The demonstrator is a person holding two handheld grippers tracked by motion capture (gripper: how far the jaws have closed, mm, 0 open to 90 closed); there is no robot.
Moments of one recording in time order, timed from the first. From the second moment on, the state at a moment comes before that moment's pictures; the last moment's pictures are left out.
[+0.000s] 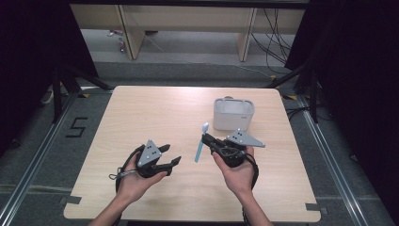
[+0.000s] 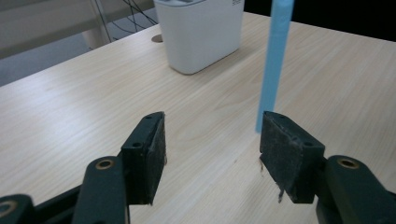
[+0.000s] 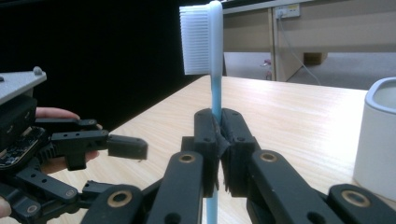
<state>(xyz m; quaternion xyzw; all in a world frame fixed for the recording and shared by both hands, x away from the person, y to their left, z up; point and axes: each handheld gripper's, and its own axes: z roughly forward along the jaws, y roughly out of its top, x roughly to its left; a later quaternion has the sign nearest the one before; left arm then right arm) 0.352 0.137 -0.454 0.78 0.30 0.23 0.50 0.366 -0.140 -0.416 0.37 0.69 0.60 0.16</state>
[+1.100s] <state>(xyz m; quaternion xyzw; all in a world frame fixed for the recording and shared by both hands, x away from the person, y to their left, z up) 0.356 0.202 -0.510 0.70 0.40 0.28 0.52 0.369 -0.164 -0.398 0.38 0.68 0.60 0.20</state>
